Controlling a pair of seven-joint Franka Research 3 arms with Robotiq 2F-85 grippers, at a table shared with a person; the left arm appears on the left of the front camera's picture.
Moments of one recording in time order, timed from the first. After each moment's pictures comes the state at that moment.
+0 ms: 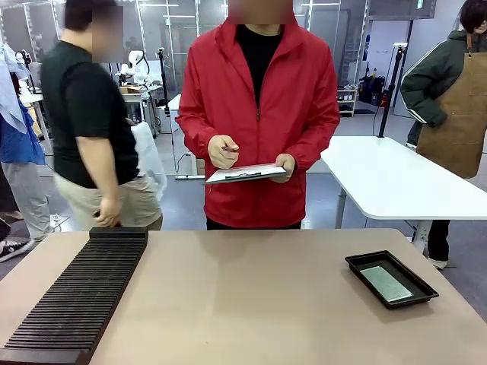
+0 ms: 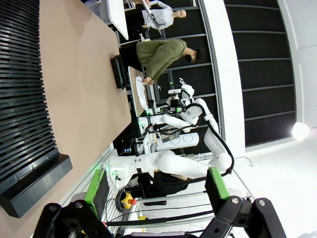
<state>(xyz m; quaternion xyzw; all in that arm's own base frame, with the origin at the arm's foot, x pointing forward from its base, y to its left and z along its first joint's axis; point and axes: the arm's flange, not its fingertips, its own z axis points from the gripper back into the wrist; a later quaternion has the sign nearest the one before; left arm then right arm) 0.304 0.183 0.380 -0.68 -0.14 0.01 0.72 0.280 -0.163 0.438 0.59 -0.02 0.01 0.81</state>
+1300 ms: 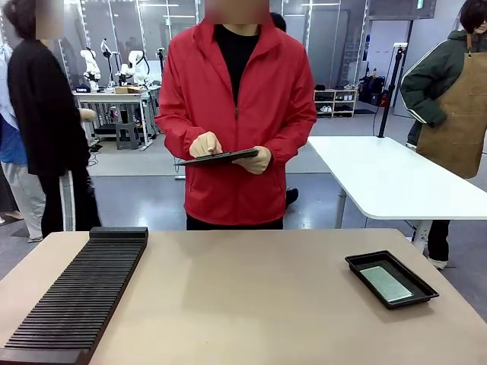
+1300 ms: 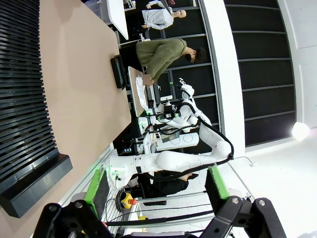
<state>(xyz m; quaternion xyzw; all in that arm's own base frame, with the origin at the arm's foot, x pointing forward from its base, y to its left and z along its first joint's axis) 0.304 0.183 0.380 -0.68 -0.14 0.01 0.72 0.254 -0.182 0.388 0.67 0.02 -0.01 0.74</state>
